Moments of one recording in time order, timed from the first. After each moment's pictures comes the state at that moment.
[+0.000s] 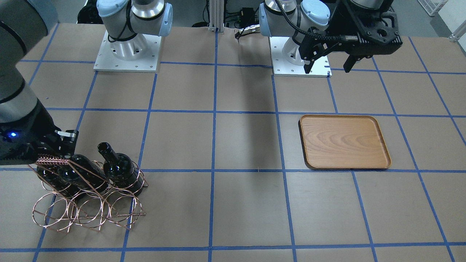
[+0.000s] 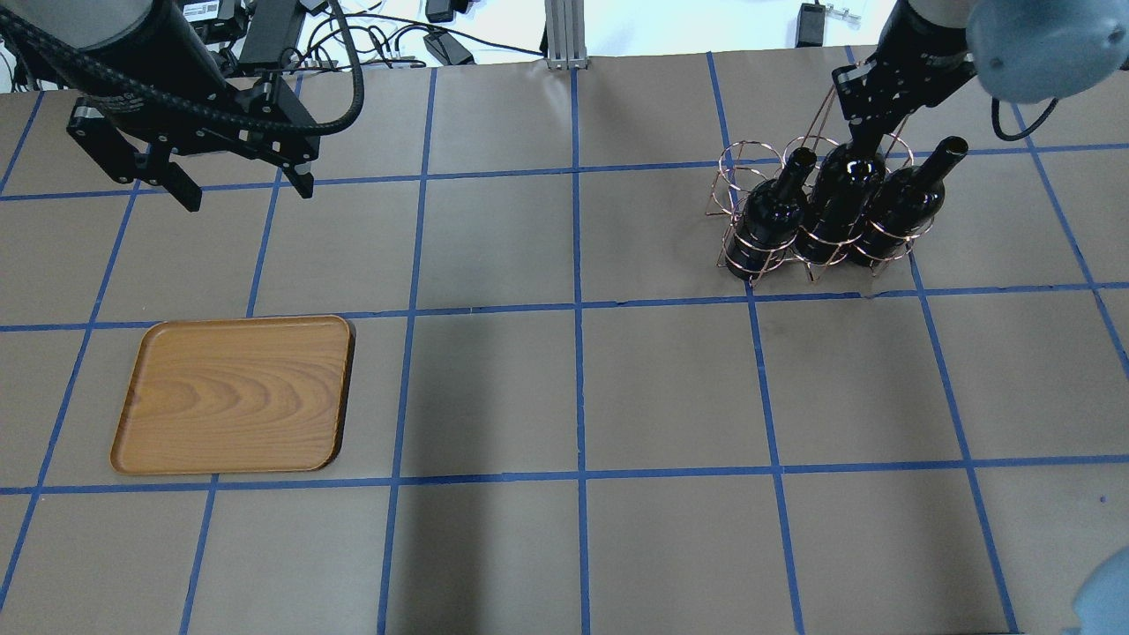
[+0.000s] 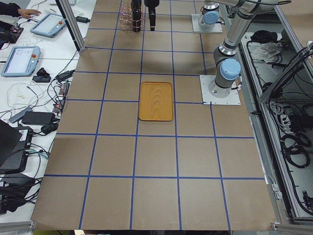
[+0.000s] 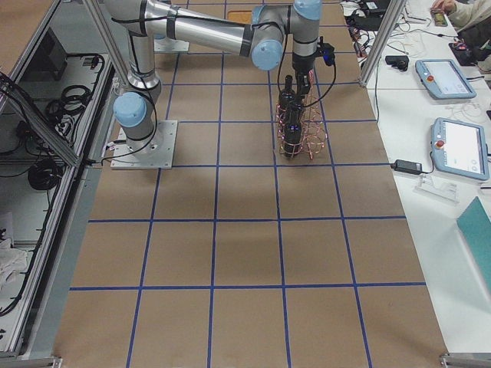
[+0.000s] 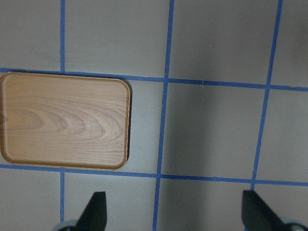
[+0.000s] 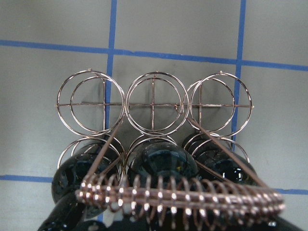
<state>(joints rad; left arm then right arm) -1.56 -1.53 -1.43 -1.76 1.57 -0.07 1.44 -1.34 1.43 -1.79 -1.60 -0.22</state>
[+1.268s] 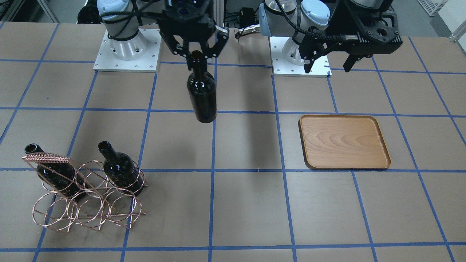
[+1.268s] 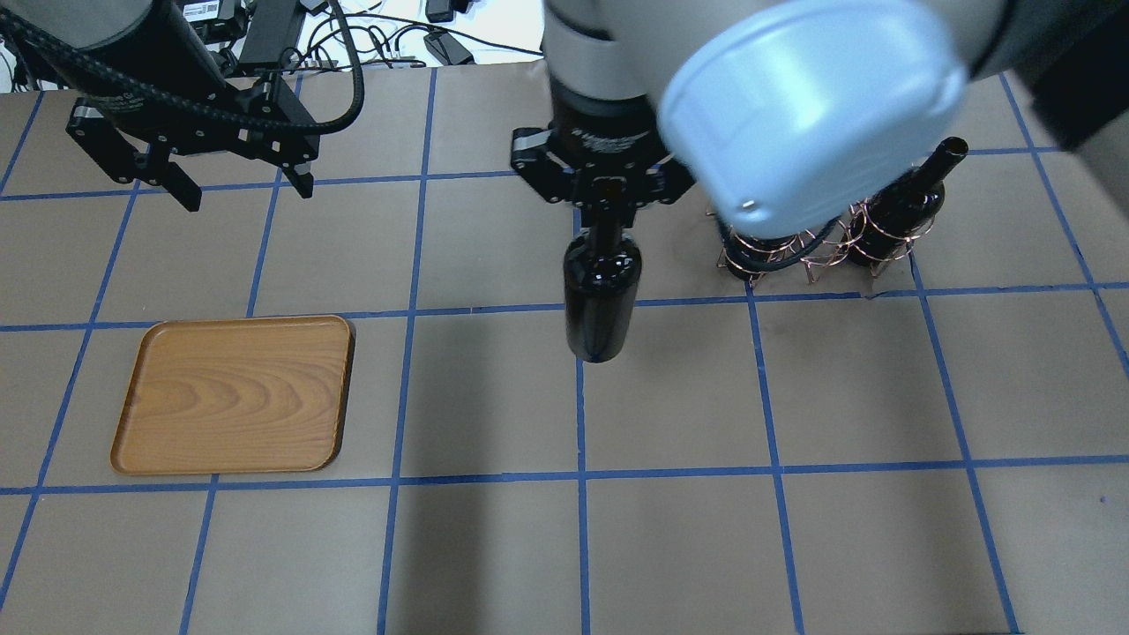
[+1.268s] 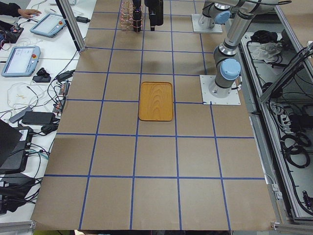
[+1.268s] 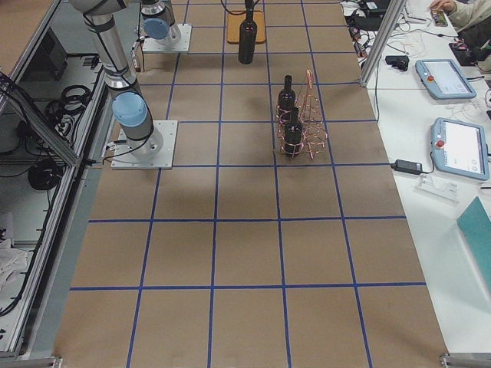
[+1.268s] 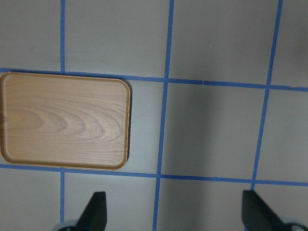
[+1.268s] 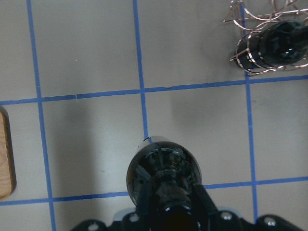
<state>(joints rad) -1.56 -1.53 -1.43 -1.76 1.57 -0.07 2.03 -1.45 1.37 -1.59 -1.61 0.54</state>
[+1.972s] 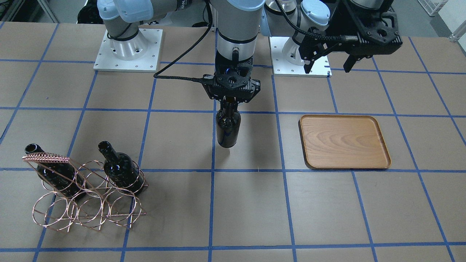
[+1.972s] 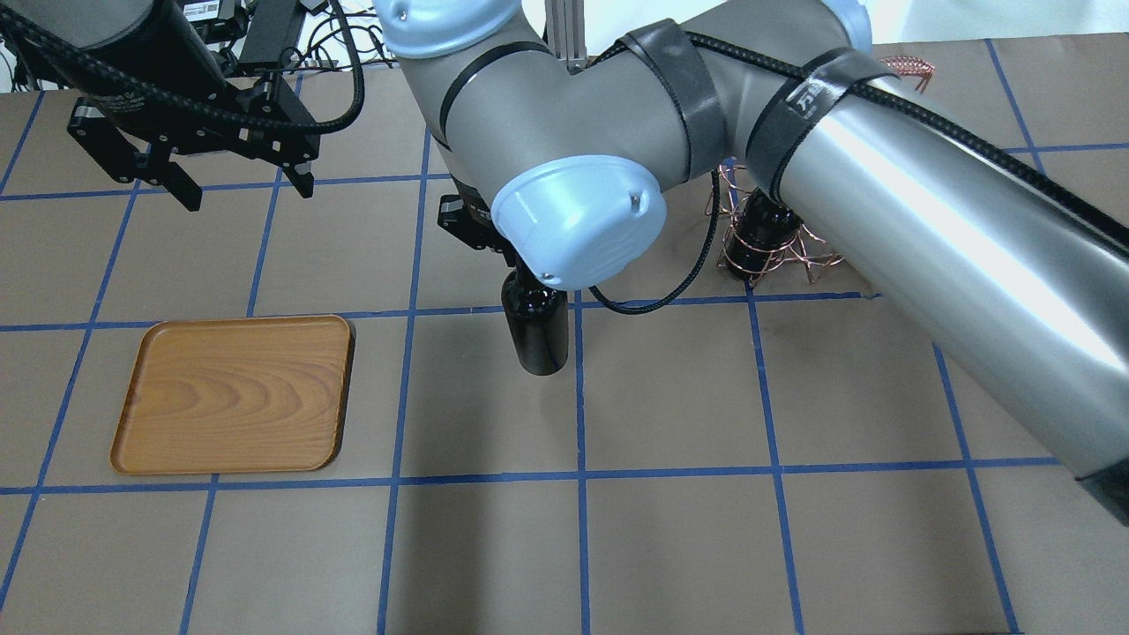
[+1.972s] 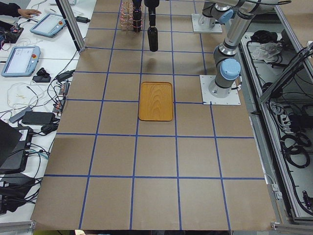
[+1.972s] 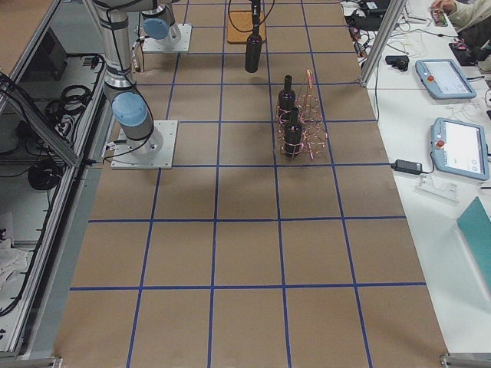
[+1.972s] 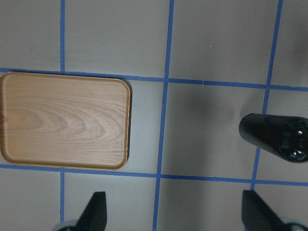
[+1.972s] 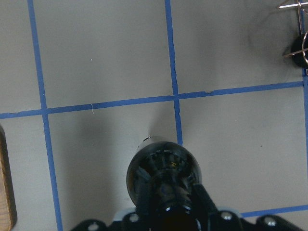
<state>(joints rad) -1.56 -1.53 -1.43 -1.76 1.57 -0.07 2.09 -1.28 1.42 -1.76 -1.64 0.61</state>
